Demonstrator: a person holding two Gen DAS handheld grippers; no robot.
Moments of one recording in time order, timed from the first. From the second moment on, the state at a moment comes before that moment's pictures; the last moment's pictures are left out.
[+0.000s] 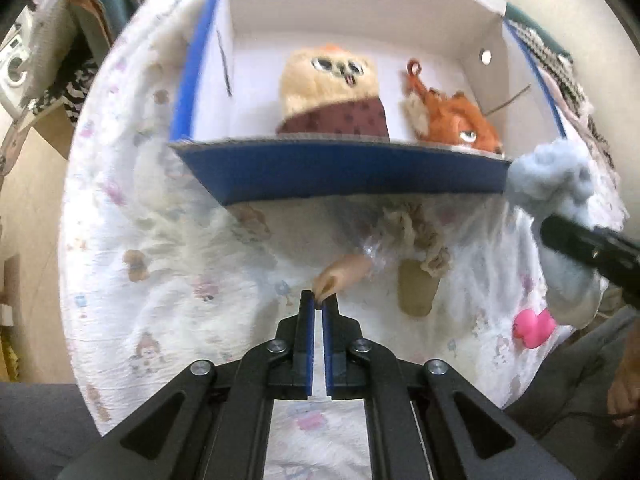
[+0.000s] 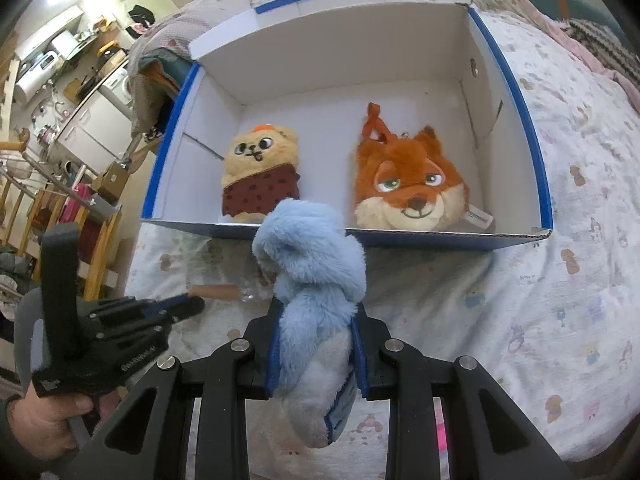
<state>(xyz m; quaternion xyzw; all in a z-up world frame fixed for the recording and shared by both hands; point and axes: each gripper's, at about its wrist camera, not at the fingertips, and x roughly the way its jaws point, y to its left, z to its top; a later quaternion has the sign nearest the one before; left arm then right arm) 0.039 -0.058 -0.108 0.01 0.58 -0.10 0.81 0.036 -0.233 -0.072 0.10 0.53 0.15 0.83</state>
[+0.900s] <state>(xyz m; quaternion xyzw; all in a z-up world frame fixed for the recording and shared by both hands) 0.013 -0.018 -0.032 -0.01 0.49 -0.09 0.87 0.019 -0.251 -0.040 0.16 0.48 0.15 0.85</state>
